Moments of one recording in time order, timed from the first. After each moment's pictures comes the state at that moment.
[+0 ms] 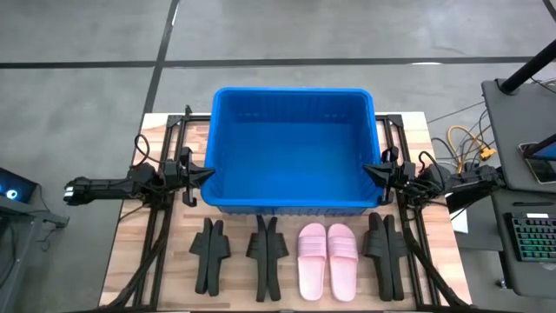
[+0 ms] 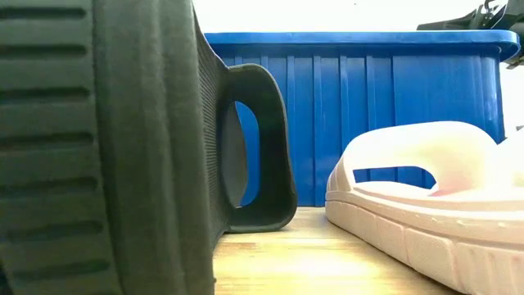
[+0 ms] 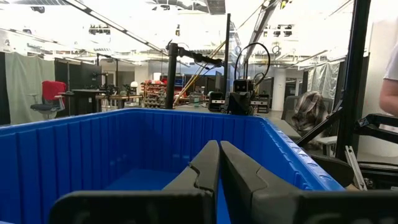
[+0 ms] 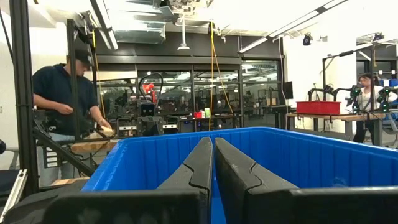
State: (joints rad) left arm 0.01 0.08 0.00 0.28 -0.16 -0.02; right arm 0.19 0.02 0.01 0.36 0.42 -0.11
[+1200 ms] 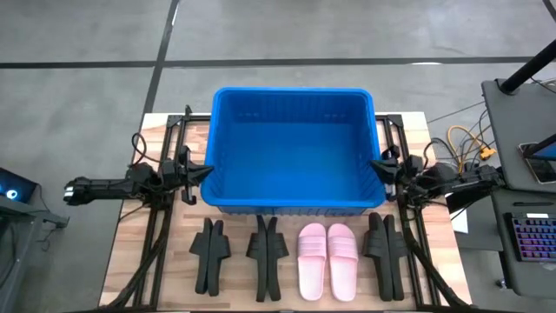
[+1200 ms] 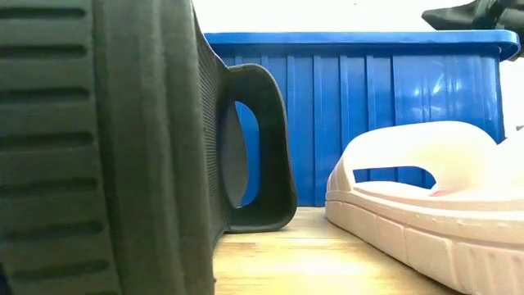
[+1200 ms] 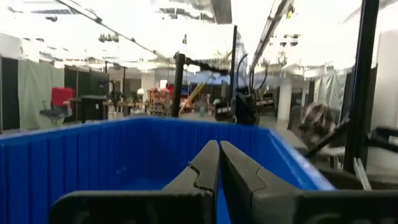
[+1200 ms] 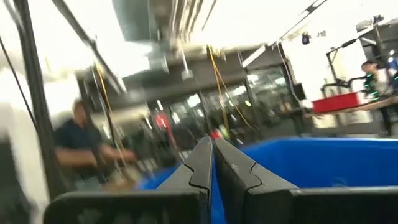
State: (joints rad) left arm 0.01 0.08 0.00 0.34 -0.19 -0.02; right arm 0.19 0.02 0.01 0.52 0.42 0.10
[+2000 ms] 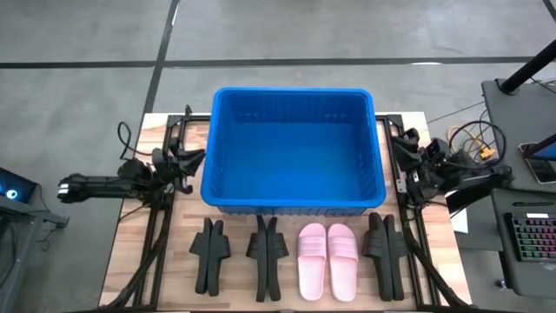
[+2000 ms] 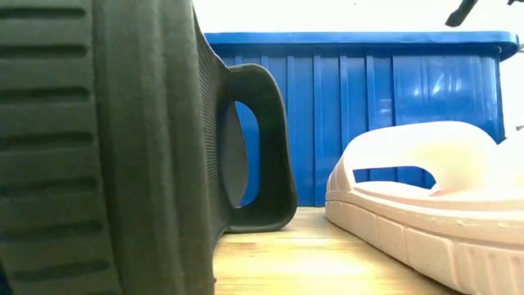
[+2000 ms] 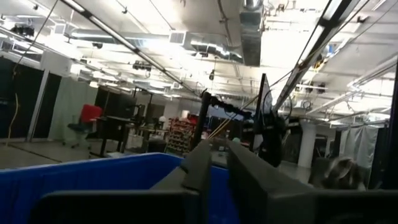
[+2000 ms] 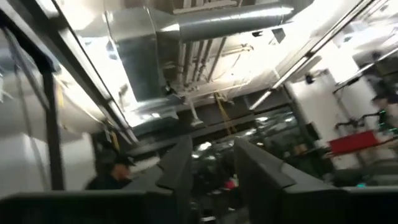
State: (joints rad) left arm 0.02 0.21 0.09 0.52 -0.32 -0.07; right arm 0.19 0.23 0.29 0.64 0.42 0.03
